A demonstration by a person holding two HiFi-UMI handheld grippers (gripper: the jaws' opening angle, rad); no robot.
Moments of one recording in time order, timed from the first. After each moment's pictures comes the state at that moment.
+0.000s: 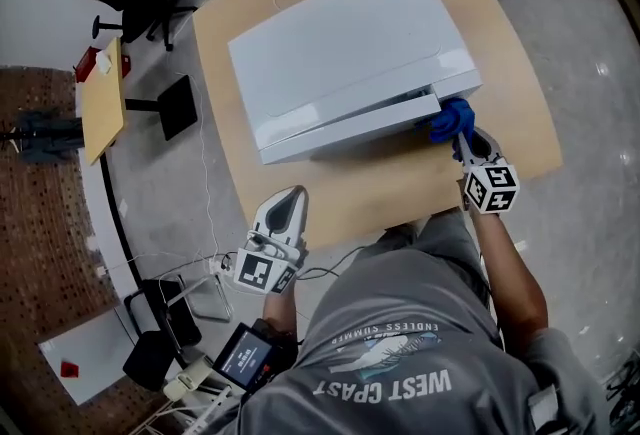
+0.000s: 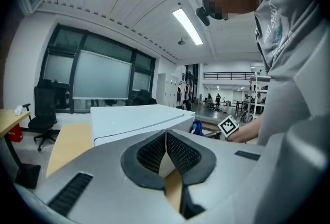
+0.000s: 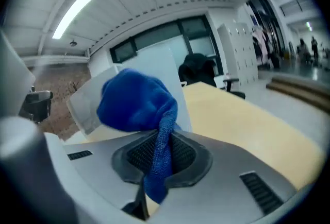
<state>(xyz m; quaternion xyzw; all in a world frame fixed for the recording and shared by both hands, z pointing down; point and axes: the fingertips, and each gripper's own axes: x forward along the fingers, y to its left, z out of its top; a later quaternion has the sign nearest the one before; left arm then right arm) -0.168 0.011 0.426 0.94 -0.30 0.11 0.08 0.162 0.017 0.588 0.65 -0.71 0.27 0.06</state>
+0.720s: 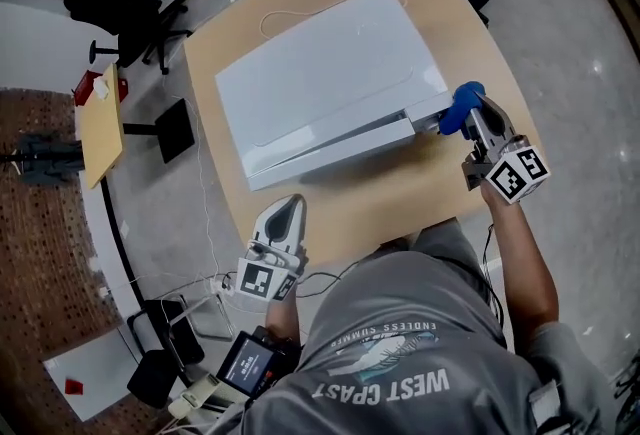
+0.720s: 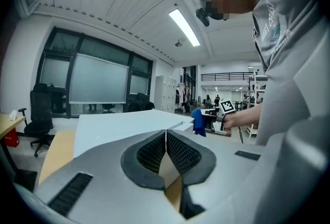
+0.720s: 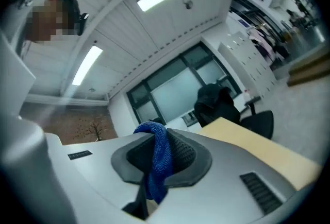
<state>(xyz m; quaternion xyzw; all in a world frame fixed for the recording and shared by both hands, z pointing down) -0.122 -0.005 0.413 0.95 -0.30 0.09 0.07 0.231 -0.035 0.440 0.60 -0.76 0.18 -0.17</state>
